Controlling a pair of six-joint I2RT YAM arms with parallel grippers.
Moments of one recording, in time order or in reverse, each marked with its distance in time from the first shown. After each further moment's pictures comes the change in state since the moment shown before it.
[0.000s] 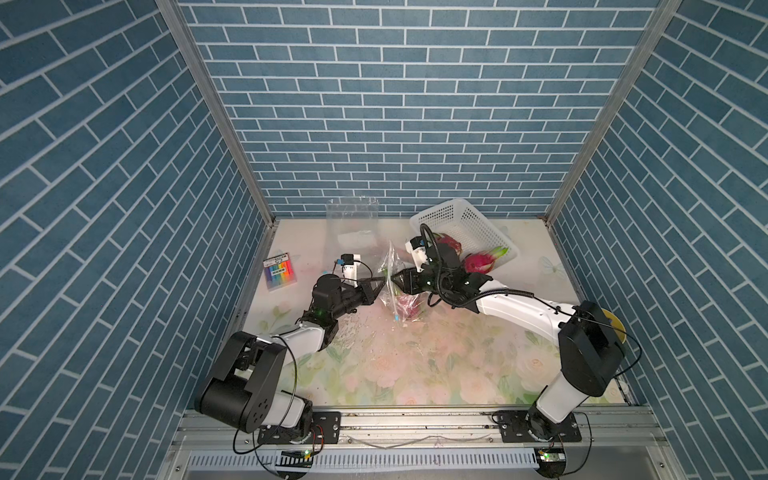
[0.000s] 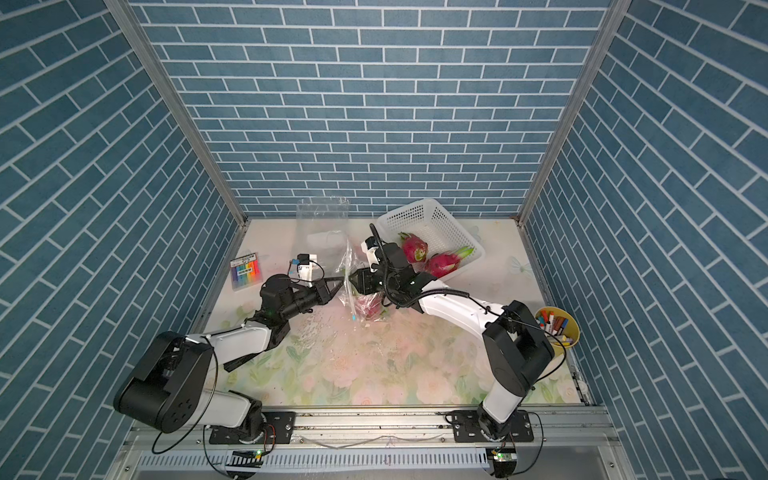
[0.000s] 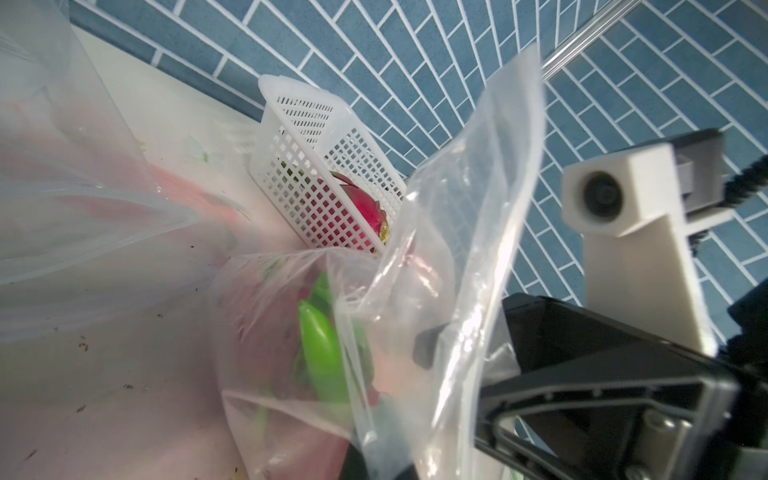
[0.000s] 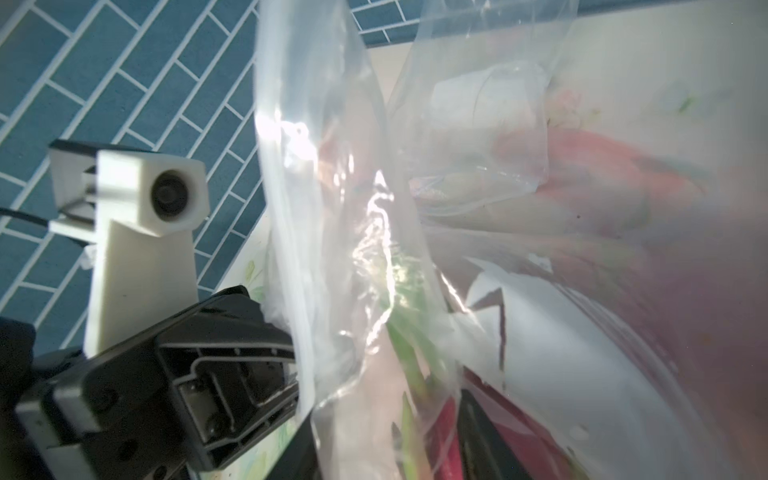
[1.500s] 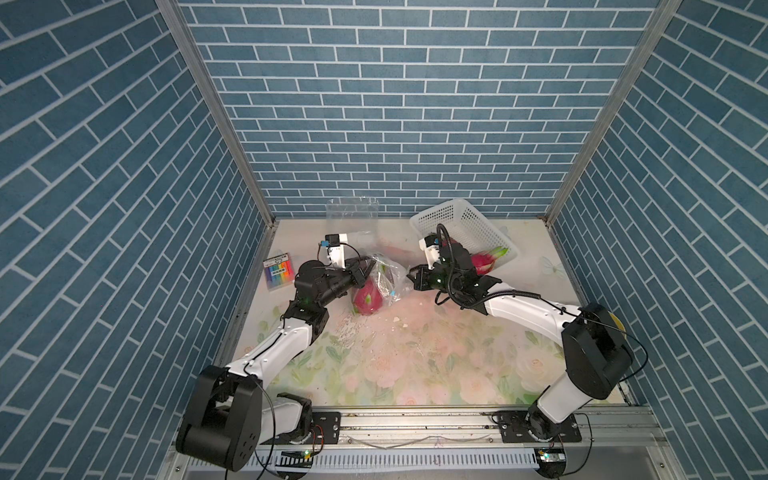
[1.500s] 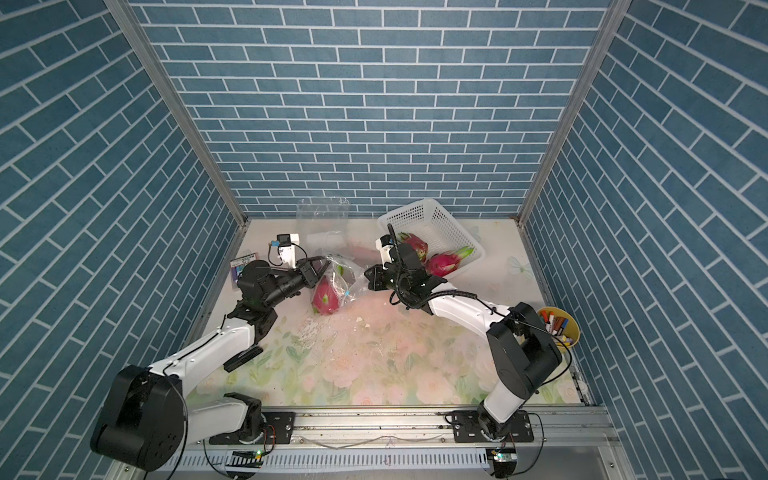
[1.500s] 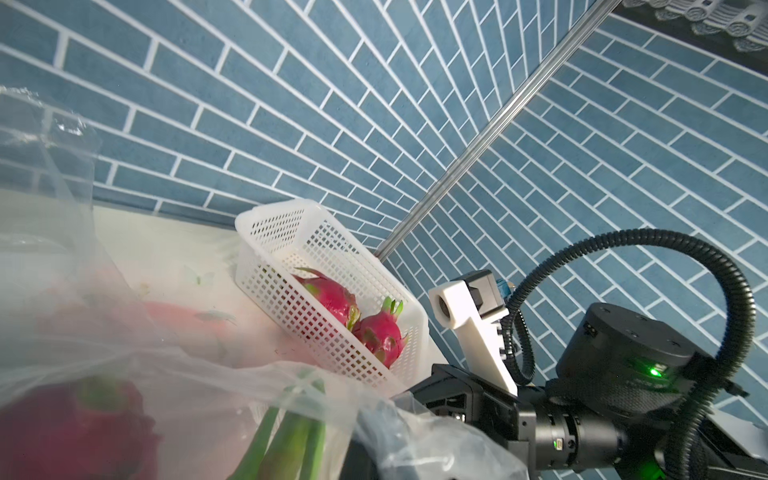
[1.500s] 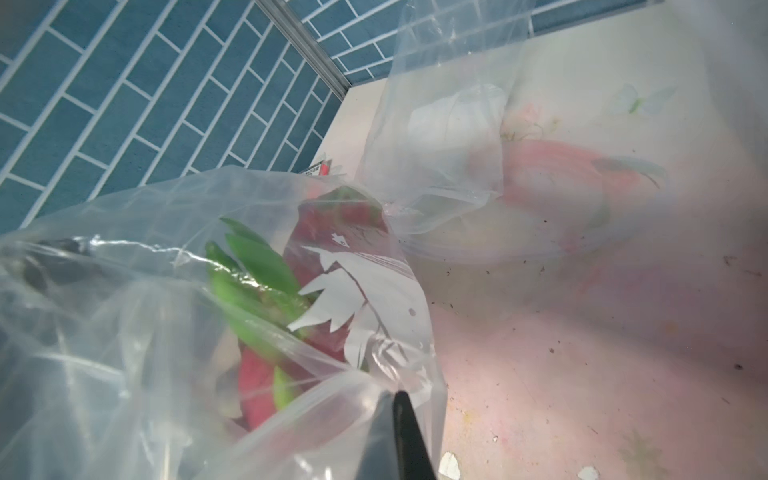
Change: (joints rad) left arm 0.070 -0.151 0.126 -0.141 0.011 0.058; right arm -0.080 -0.028 -0.108 0.127 -0.034 0.101
